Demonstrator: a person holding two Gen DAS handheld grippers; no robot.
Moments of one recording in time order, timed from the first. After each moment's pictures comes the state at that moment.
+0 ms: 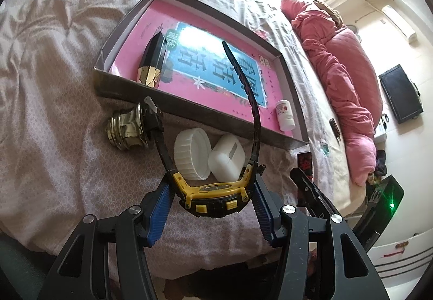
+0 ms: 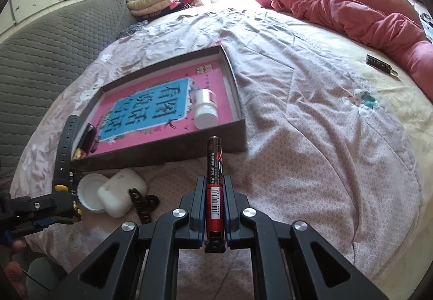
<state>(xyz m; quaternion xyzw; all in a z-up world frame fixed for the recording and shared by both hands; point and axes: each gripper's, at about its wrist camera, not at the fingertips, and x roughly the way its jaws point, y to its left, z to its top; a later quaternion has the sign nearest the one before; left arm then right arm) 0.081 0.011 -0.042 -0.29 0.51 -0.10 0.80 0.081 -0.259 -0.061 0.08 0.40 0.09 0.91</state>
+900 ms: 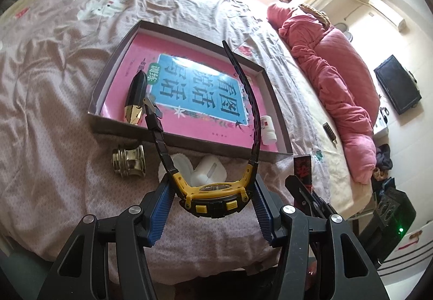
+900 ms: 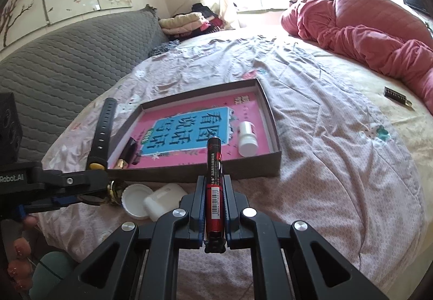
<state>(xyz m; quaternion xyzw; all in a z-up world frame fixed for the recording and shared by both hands) 0.078 -0.002 0.002 -0.25 0.48 -0.10 0.84 0.057 -0.240 -0.029 0.06 0.33 0.15 0.93</state>
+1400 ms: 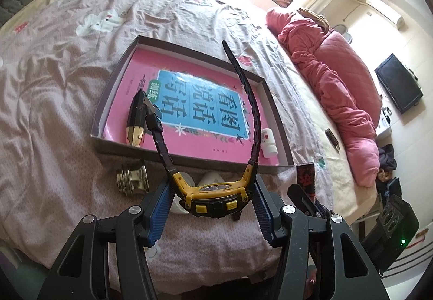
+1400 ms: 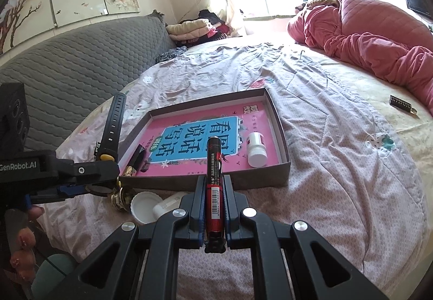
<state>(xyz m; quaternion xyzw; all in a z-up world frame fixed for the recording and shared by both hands) 0.088 -0.001 0.016 -0.23 0.46 -0.09 0.85 0.057 -0.236 -0.022 0.07 0.31 0.17 0.93</state>
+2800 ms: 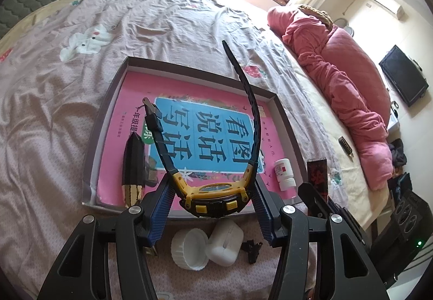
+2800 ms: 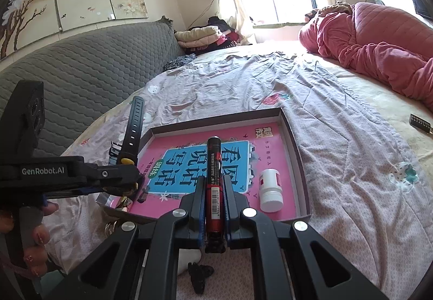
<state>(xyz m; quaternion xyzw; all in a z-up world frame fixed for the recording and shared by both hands) 0.157 0.001 0.008 -0.20 0.46 -0.08 0.86 0.115 -0.223 -0.022 0.07 0.29 0.19 0.94</state>
